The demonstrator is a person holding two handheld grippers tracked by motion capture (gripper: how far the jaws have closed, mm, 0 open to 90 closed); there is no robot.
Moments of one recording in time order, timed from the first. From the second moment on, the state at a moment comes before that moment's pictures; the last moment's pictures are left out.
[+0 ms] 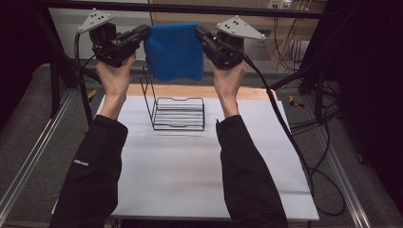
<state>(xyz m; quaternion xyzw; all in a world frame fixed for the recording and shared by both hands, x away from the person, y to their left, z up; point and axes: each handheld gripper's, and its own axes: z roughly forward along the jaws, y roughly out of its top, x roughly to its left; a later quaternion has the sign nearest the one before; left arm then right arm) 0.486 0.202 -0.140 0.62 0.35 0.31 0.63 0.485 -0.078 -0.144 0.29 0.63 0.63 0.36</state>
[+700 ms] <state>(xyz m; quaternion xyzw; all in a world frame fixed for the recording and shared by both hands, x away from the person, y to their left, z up) 0.519 0.199 -0.141 0.62 0.35 0.35 0.60 0.516 -0.068 -0.156 0.30 0.63 0.61 0.37</state>
